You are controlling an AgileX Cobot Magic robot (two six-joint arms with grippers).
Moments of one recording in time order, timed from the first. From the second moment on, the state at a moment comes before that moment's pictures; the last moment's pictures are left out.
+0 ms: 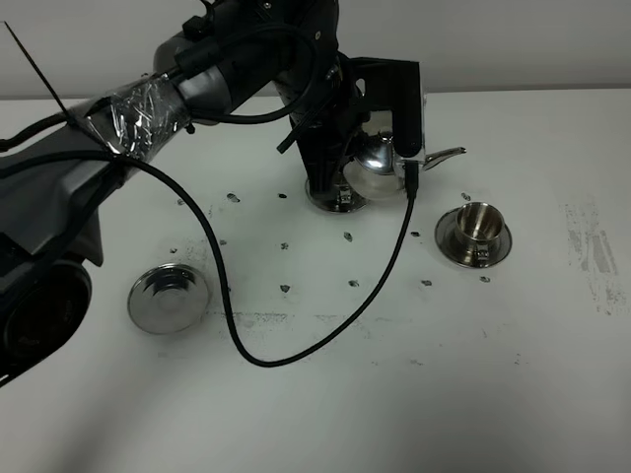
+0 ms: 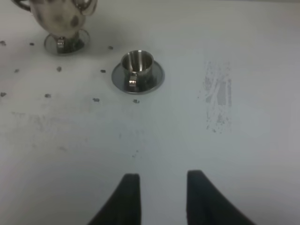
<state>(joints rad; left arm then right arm) -0.65 2.27 -2.14 0.08 1.02 1.04 0.11 -0.01 -0.52 0.10 1.12 -0.08</state>
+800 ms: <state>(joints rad) -0.73 2.28 -2.14 0.23 1.10 0.98 0.11 -0.01 -0.52 0.10 1.12 -0.08</state>
